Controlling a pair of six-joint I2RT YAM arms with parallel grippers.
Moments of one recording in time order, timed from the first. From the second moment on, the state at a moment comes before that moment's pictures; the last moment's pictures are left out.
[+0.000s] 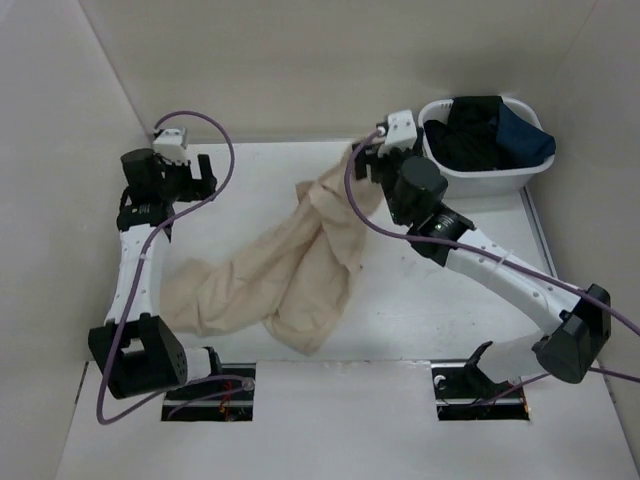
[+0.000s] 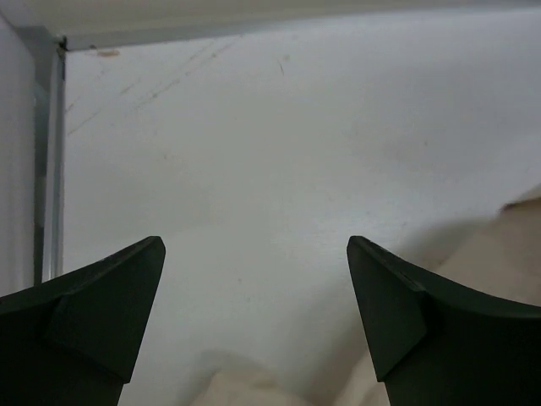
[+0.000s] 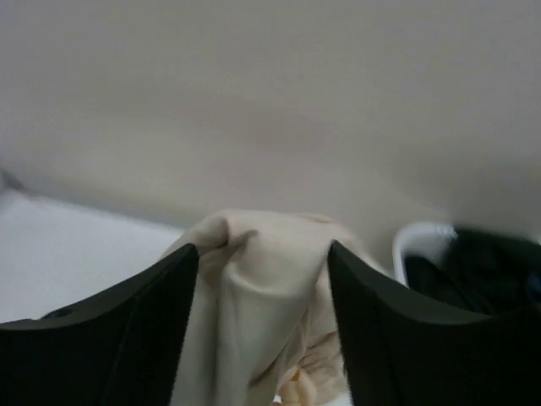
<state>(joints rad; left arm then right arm) 0.20 1.26 1.14 -0.24 0.33 0.06 0.82 1.40 1.39 0.29 0.58 -0.25</state>
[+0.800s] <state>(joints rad) -0.24 1.63 0.95 -0.59 -0.06 0.52 0.37 1.48 0.73 -0.17 0.10 0.87</state>
